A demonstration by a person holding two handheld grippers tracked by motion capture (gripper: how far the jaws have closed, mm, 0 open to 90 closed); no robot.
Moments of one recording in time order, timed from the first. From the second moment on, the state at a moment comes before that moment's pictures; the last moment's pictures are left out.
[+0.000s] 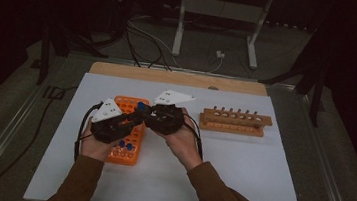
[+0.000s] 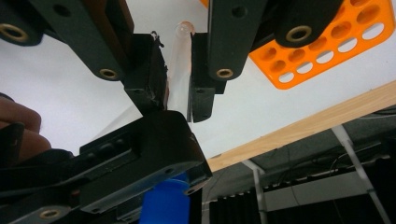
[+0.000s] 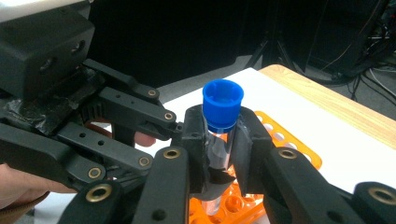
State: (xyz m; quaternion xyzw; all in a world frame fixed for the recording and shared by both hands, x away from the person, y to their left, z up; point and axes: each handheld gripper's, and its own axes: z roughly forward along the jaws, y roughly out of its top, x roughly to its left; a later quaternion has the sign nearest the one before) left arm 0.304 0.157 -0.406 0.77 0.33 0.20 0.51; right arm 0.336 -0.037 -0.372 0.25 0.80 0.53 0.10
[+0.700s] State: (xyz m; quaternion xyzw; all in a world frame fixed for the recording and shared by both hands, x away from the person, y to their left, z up) left arm 0.298 0.202 -0.412 0.74 0.38 0.22 0.51; right arm 0.358 -0.092 -0.388 0.33 0.77 0.53 0.12
